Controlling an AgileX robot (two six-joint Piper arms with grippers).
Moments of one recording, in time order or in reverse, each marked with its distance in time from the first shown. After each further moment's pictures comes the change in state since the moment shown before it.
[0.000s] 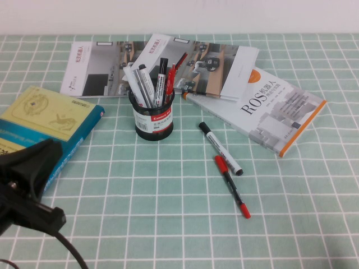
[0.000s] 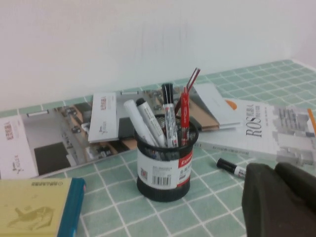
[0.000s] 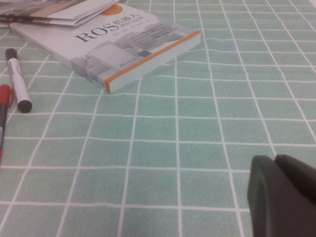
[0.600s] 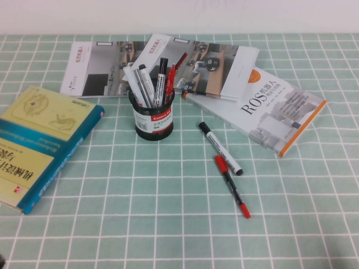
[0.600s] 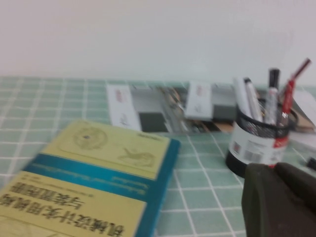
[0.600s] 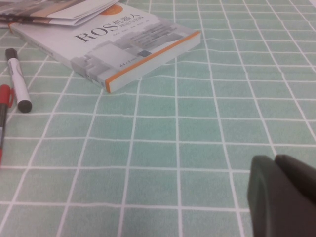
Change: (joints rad) right arm 0.000 0.000 0.000 0.000 0.000 0.000; left arm 0.264 -0.393 0.203 -0.232 0.165 0.139
